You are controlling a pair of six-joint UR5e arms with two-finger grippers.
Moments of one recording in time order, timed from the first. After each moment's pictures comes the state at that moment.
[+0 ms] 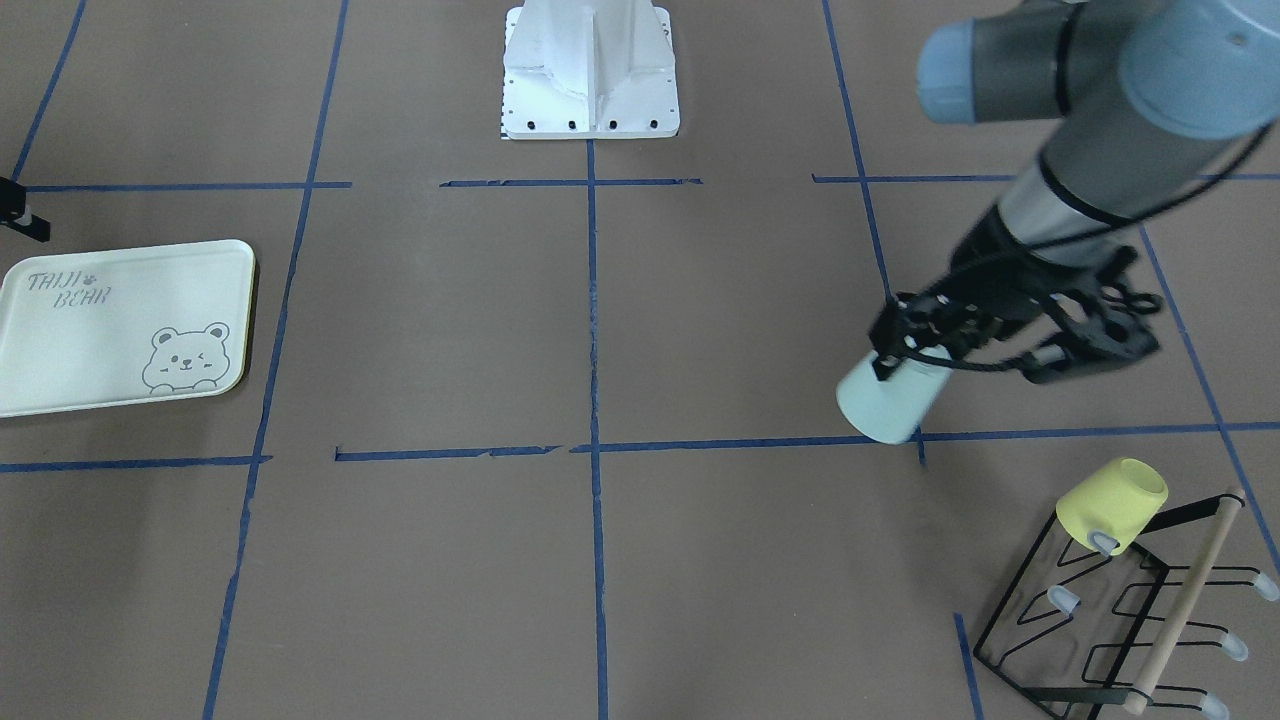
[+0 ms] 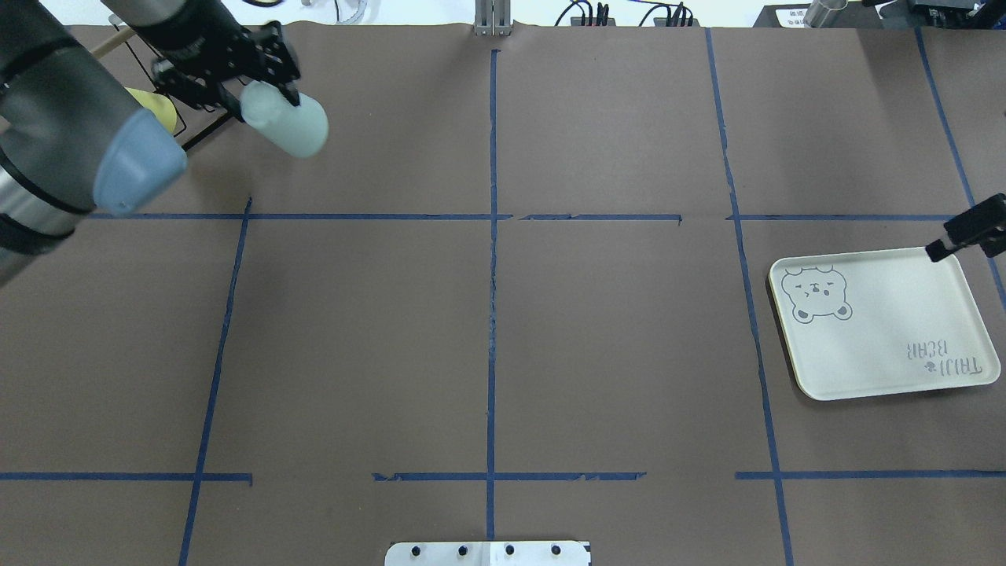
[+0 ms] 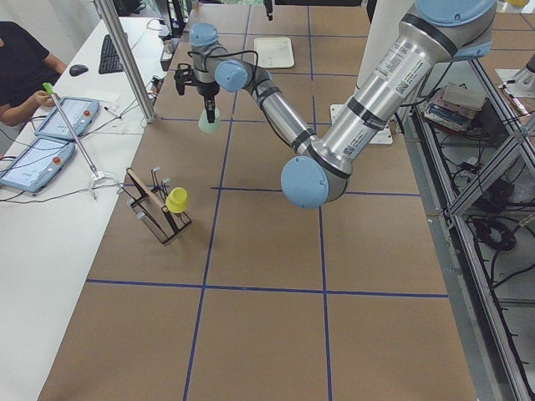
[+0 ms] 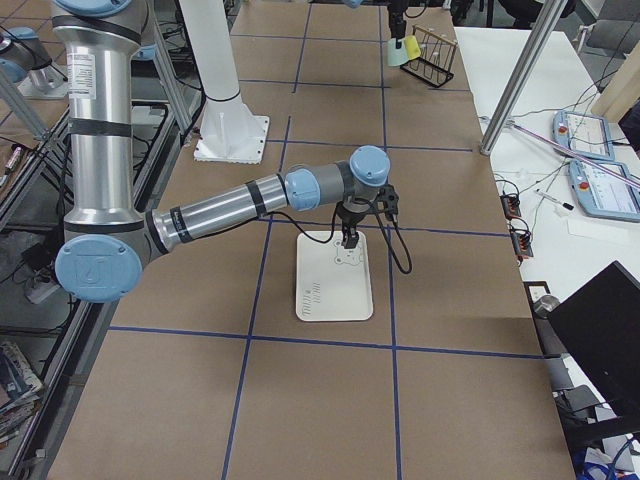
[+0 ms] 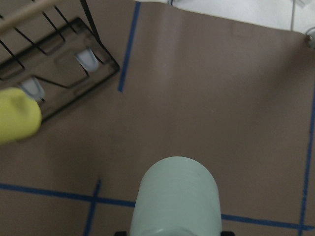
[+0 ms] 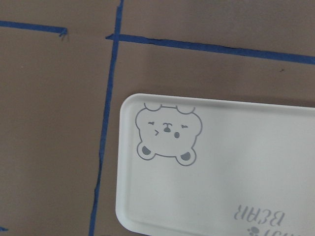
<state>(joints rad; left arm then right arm) -0.98 -2.22 -1.76 -1.53 -2.24 -1.19 1.23 -1.56 1.96 -1.67 2.54 0.26</state>
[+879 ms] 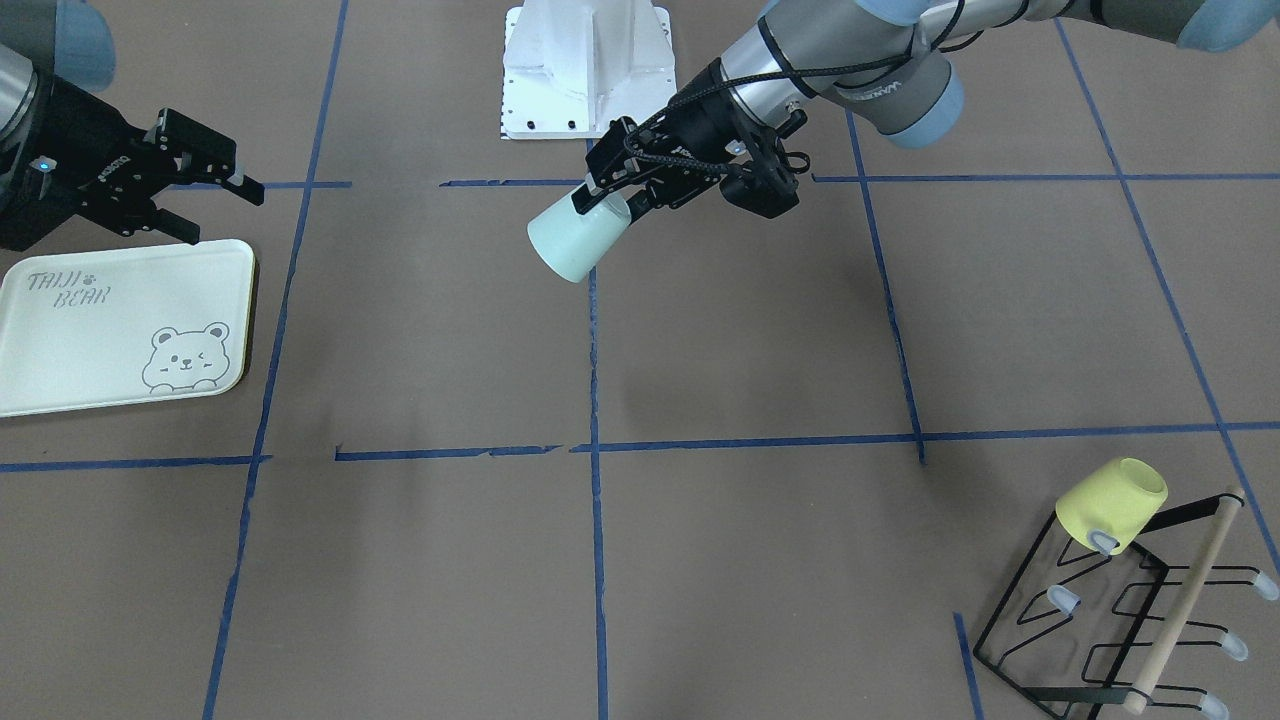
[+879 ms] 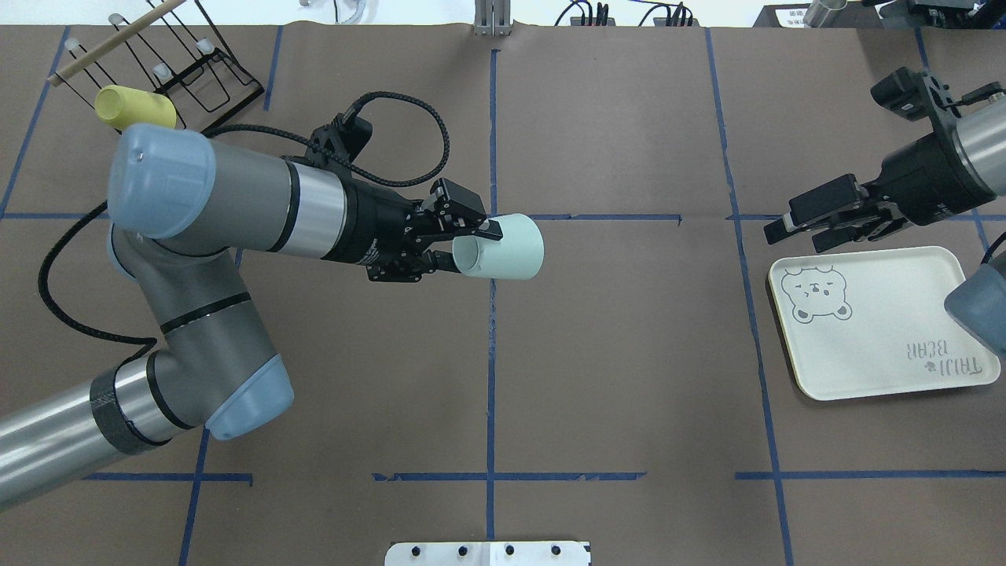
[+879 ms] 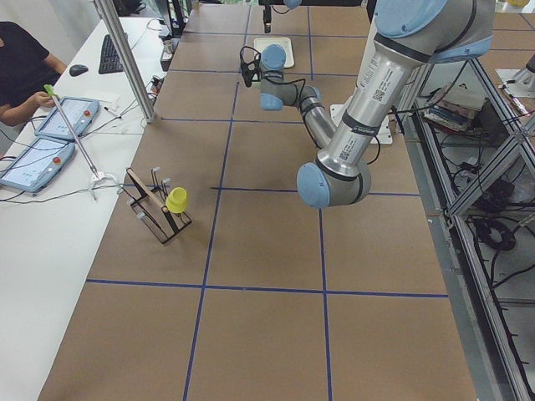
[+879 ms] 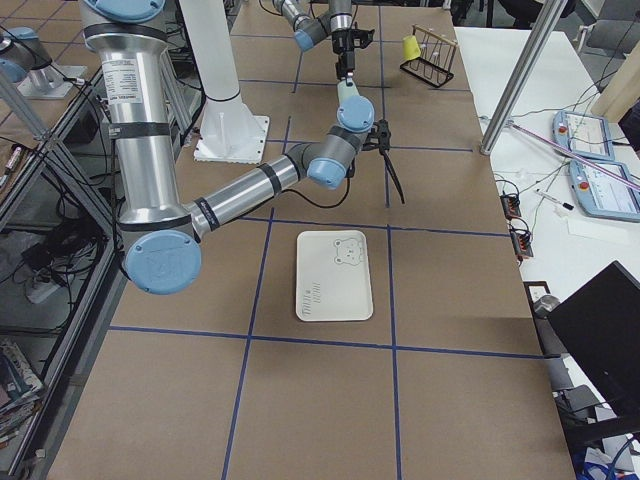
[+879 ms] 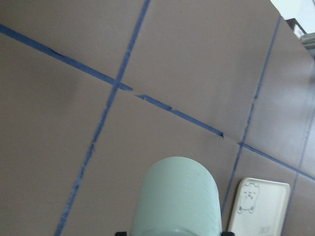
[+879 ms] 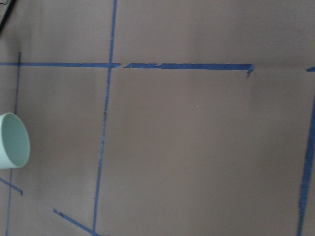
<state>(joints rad) -0.61 -2.12 -1.74 -2.52 -2.02 -1.90 1.03 -1.46 1.93 -0.91 2.58 1.10</state>
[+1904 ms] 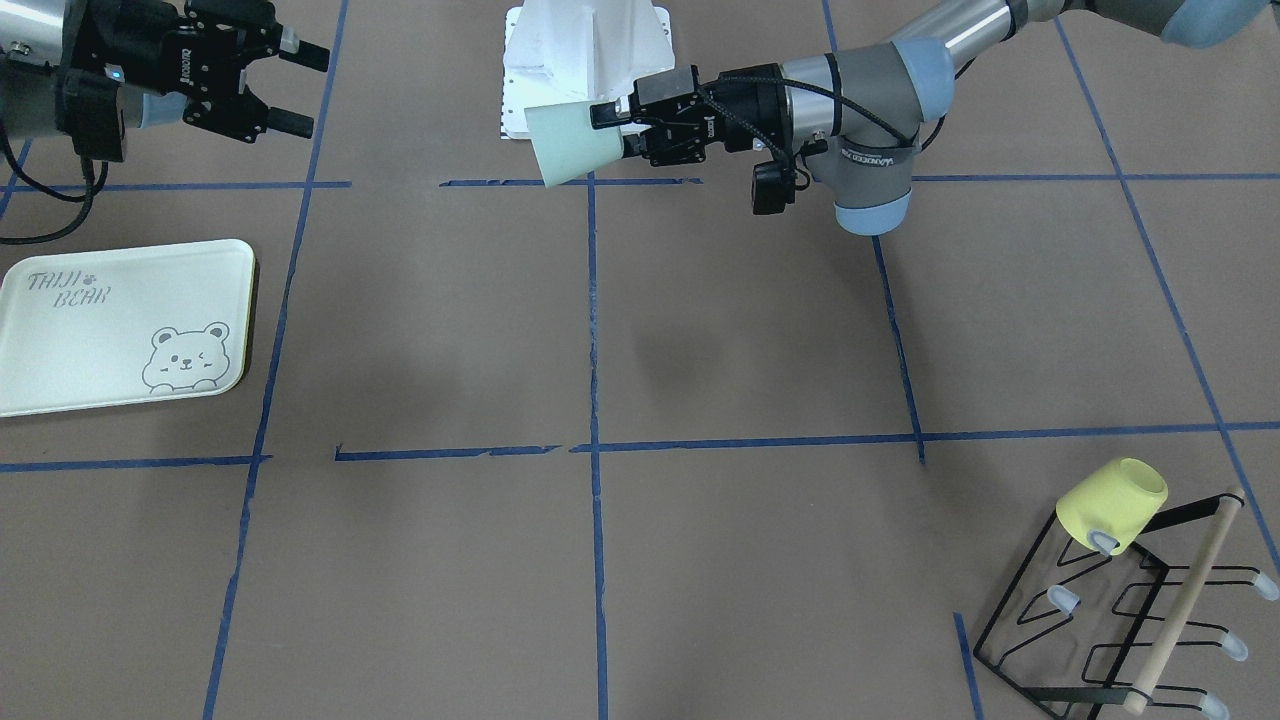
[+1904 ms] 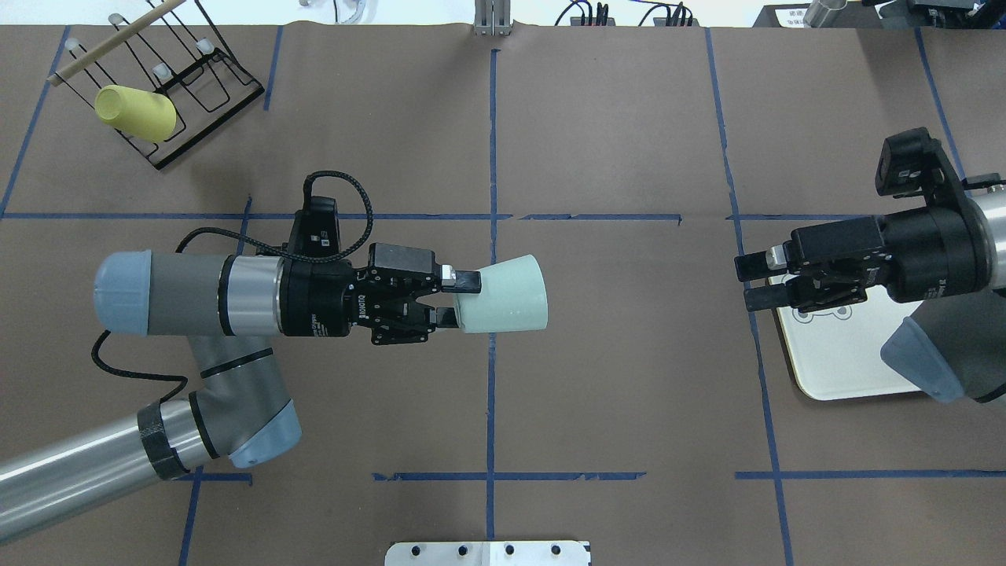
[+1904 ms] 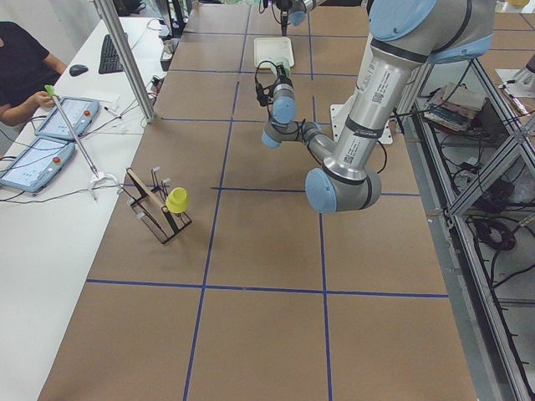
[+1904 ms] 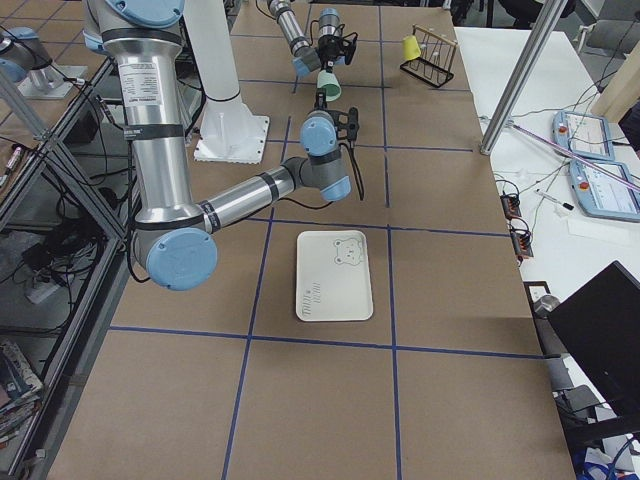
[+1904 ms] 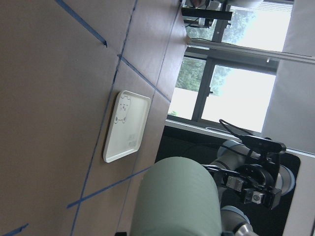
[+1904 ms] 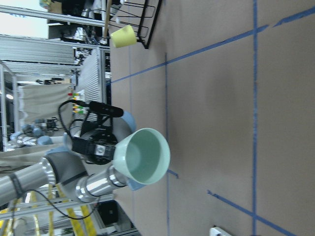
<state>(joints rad) -0.51 -2.08 -1.49 -3.42 -1.93 -2.13 0.86 -1.46 1.85 0.14 2.36 1.98</state>
